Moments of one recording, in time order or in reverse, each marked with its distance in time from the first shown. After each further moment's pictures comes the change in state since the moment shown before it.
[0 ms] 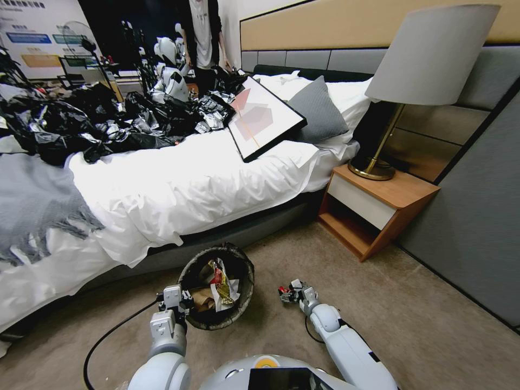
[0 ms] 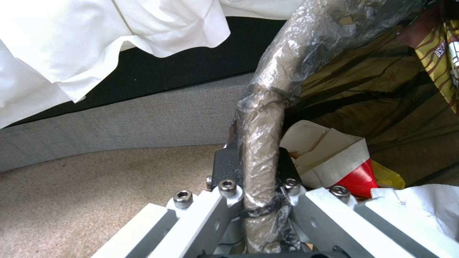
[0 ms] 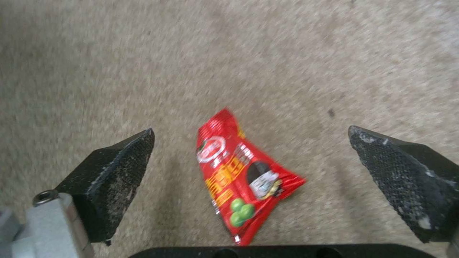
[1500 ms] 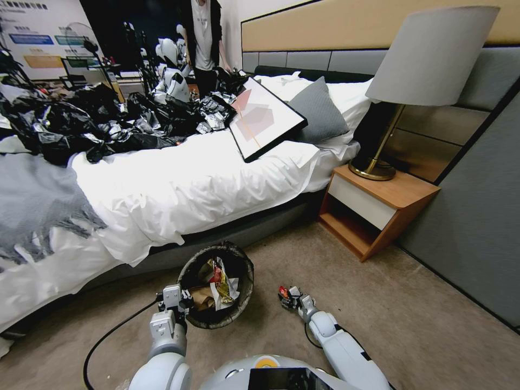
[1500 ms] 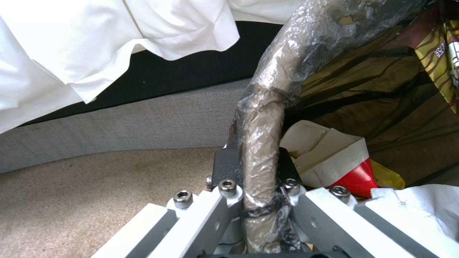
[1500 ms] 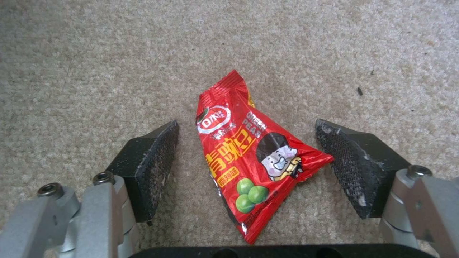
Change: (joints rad) left arm -0.004 -0.005 0.002 0.004 0.006 -0.015 -0.008; right arm 0.029 0.015 0.007 -0.157 -0.055 0.111 -0.026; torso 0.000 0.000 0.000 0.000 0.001
